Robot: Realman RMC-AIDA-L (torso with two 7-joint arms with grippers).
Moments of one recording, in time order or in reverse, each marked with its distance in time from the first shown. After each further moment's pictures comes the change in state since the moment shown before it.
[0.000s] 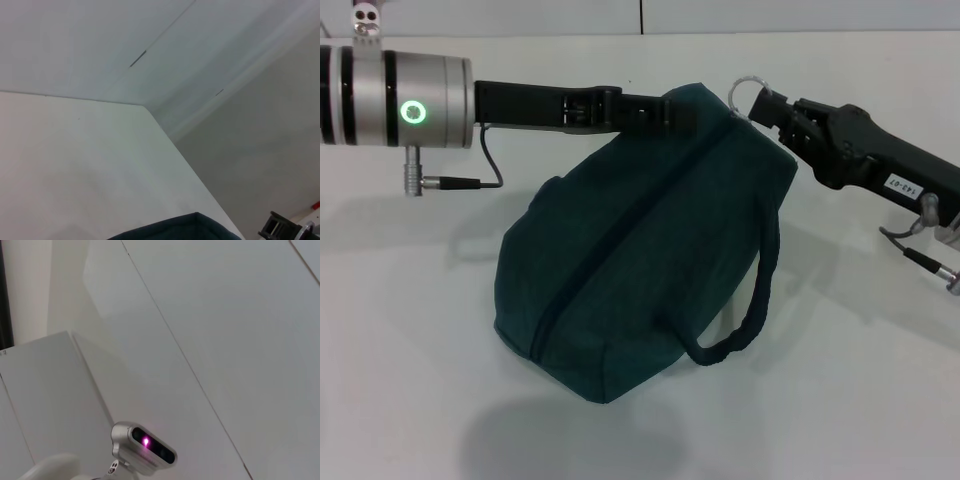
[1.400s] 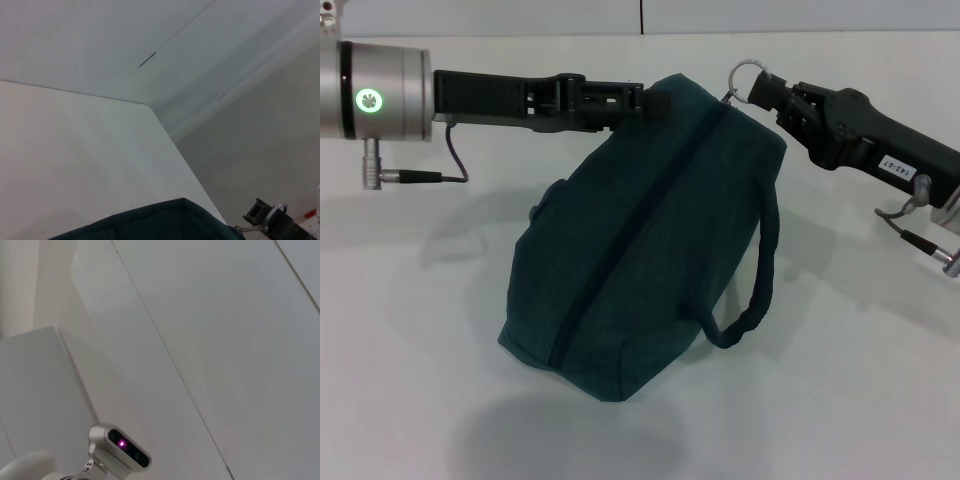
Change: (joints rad) left arm 0.009 0.050 -0.023 -0.007 -0.007 0.056 -0.069; right arm 0.011 -0.002 0.011 -0.024 0.000 0.062 -0.002
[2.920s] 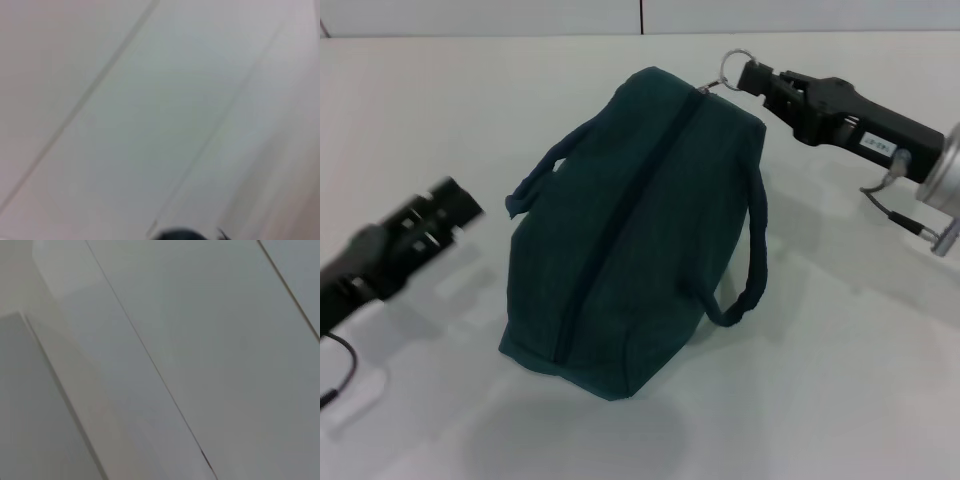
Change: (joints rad) left arm 0.483 -0.054 -0.243 -0.397 -0.366 0.240 0.980; right arm 0.040 -0.005 -0.013 -0.013 0.000 0.118 0.077
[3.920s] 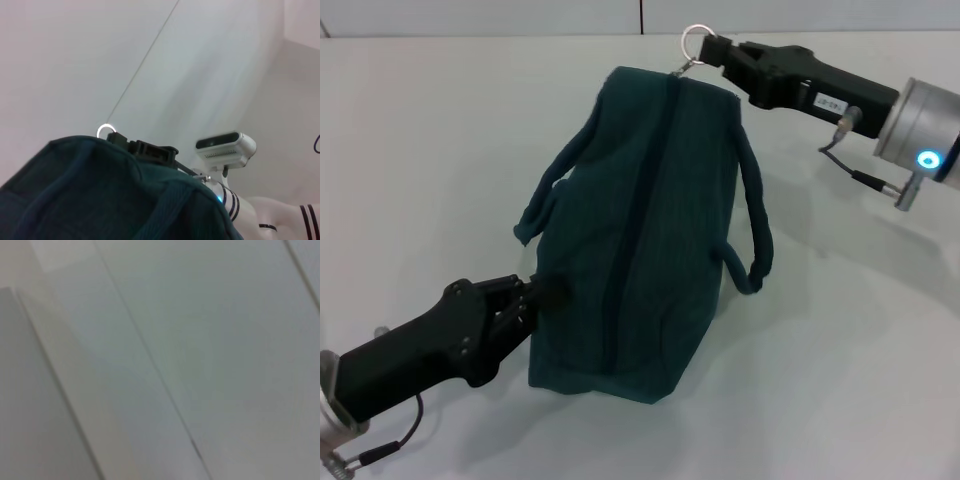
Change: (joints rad) left arm -0.006 -0.023 0.222 0.014 0.035 0.017 0.124; right arm 0.121 -0.001 -0.029 0.016 0.000 0.139 0.027
